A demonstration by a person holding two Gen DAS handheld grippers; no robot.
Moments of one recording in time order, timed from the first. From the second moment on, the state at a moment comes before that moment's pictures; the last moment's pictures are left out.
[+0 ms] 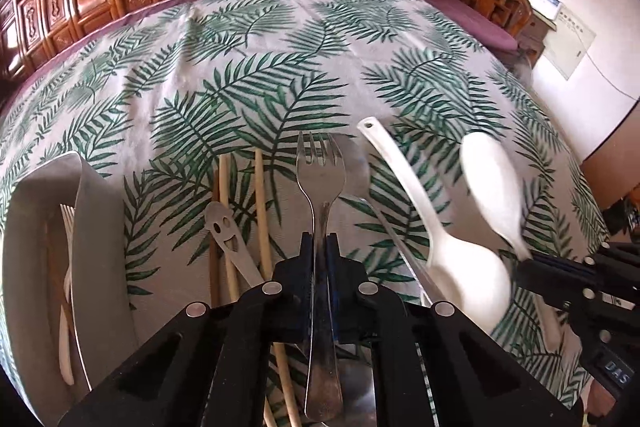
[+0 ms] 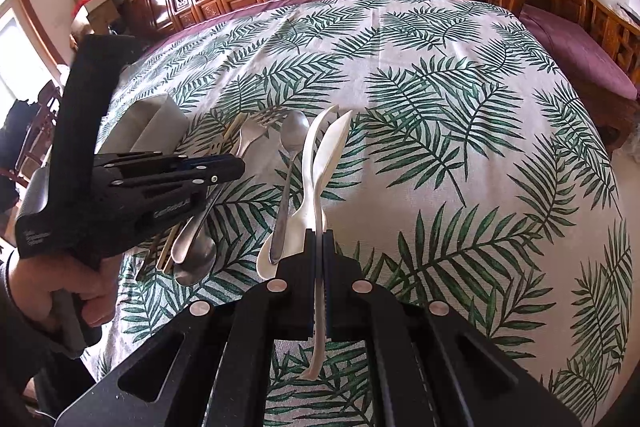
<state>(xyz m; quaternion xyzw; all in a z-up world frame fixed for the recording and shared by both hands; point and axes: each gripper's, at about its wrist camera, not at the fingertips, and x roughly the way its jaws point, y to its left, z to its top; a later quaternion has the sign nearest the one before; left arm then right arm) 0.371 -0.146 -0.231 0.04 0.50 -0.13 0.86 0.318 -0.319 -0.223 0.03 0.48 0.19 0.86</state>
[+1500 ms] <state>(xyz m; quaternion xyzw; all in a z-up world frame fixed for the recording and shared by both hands) 0.332 0.038 -0.166 -0.01 0.44 -0.06 0.89 0.303 -0.163 -0.178 -0.04 0.46 0.26 0.85</state>
